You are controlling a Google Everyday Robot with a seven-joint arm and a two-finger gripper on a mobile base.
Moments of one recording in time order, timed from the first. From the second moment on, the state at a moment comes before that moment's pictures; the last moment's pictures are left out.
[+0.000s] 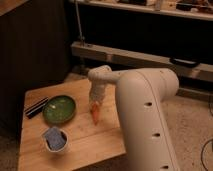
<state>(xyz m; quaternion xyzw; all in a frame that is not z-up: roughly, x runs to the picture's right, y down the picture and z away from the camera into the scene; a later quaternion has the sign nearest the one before) -0.063 0.102 0.911 -0.20 -0.33 -0.67 0.63</state>
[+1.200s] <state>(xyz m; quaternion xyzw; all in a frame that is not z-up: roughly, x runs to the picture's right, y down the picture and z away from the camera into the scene) -0.035 0.099 0.916 -0.21 -0.33 -0.66 0.64</state>
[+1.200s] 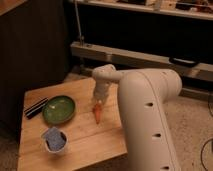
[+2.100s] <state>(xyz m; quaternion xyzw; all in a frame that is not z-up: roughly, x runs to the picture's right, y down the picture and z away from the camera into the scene) -0.023 0.097 0.915 -0.22 -0.32 -0.65 0.65</state>
